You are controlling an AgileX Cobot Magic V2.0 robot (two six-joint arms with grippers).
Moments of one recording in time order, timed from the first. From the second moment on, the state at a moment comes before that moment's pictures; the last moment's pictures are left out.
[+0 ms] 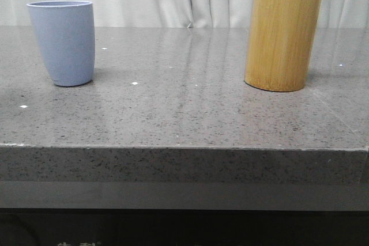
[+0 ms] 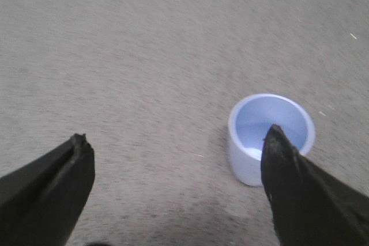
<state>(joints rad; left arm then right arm) -0.17 1.07 -1.26 -0.07 0.83 0.14 0.03 0.37 -0.58 0.12 0.35 -0.02</state>
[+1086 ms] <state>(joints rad) -0.42 1.75 -1.68 -0.07 1.19 0.14 0.03 0.37 -0.58 0.12 0.34 -0.02</state>
